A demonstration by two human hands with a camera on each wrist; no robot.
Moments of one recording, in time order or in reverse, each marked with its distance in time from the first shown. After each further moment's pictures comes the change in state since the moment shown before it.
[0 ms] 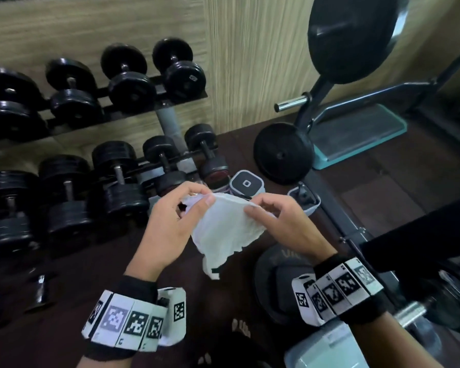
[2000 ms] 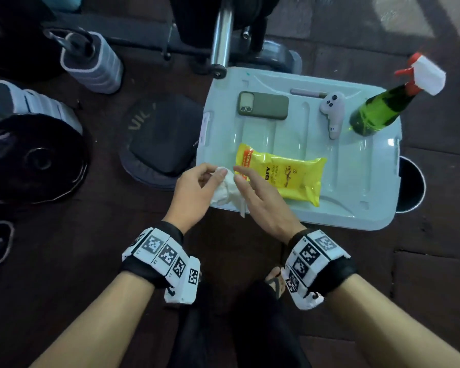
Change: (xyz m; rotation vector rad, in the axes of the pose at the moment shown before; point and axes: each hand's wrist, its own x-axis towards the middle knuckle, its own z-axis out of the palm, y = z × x) left_hand -0.299 -0.279 0.412 0.189 -1.068 -0.129; right_hand -0.448 0.399 0.132 0.357 0.844 0.688
